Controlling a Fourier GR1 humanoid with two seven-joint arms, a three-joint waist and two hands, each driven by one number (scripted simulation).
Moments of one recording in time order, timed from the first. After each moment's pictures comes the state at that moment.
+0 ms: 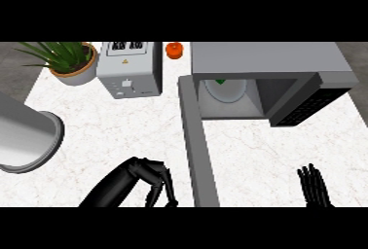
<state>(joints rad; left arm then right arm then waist) 0.06 0.02 -0.37 -1.93 -0.09 -0.38 0.15 0.26 -0.11 -0.13 -1.15 -0.06 0.27 -0.85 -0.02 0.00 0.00</state>
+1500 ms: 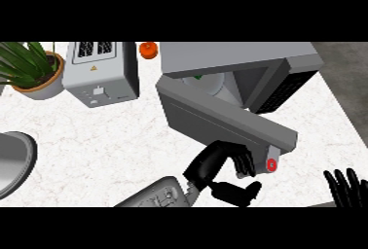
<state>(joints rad) -0.58 0.00 -0.93 -1.18 0.25 0.36 -0.02 0.48 -0.26 -0.02 -1.74 -0.30 0.43 -0.68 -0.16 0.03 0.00</state>
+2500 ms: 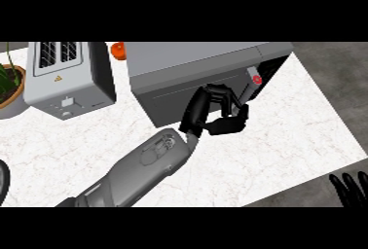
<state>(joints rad) -0.85 0.00 -0.74 -0.94 0.59 0.55 -0.23 0.51 -0.35 0.02 -1.94 -0.44 0.51 -0.56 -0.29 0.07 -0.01</state>
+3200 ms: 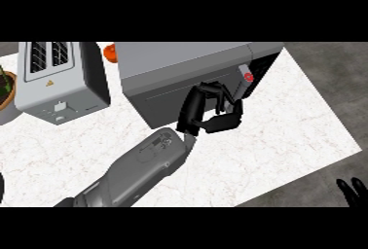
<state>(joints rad) -0.85 0.01 -0.75 -0.92 0.69 0.59 -0.36 0.53 -0.40 0.01 -2.01 -0.52 0.54 -0.52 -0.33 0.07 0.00</state>
